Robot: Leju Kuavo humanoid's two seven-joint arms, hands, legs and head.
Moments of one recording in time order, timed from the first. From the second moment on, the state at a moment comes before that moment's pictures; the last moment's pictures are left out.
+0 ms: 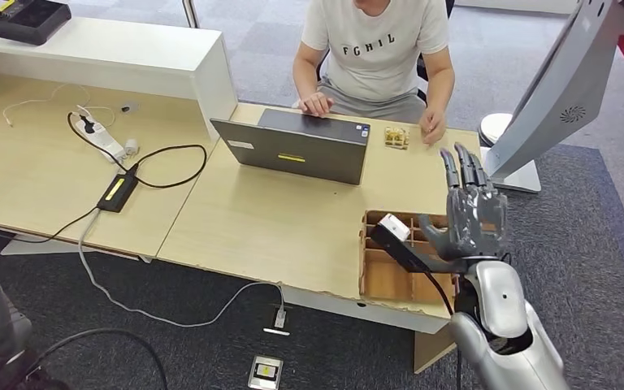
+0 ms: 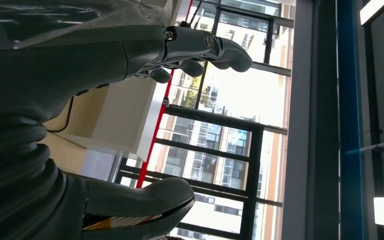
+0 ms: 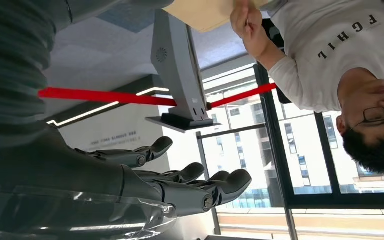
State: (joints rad) left arm 0.42 -0.18 0.03 -2.28 0.49 0.34 -0.70; right arm -0.45 -0.15 0.57 -1.42 1.31 -0.19 0.25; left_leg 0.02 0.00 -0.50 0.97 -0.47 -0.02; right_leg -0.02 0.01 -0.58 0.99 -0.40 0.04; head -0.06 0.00
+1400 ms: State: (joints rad) left arm 0.33 -0.06 -0.03 -2.26 0.57 0.44 -0.70; right arm -0.29 -0.24 0.50 -1.46 1.30 -0.28 0.24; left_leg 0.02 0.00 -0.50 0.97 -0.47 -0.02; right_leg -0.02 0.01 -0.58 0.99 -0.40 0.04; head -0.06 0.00
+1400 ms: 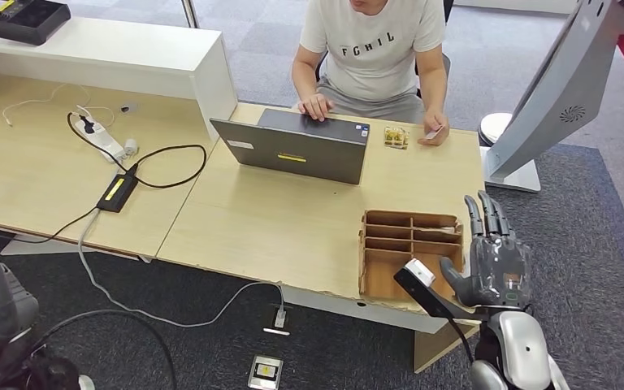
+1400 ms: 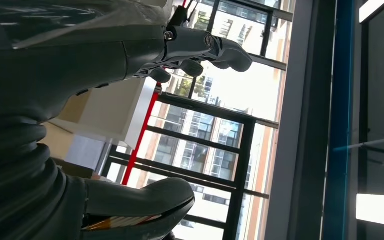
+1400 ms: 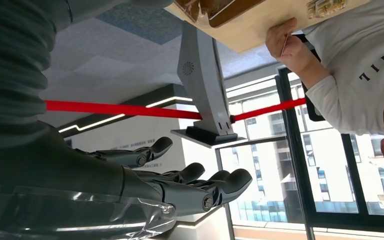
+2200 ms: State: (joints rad) left arm 0.30 -0.05 -0.06 -2.25 0.54 0.45 -0.70; right arm -0.44 -0.15 0.52 -1.08 1.27 -0.36 0.17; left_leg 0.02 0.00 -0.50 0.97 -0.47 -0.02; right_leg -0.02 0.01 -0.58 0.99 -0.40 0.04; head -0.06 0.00
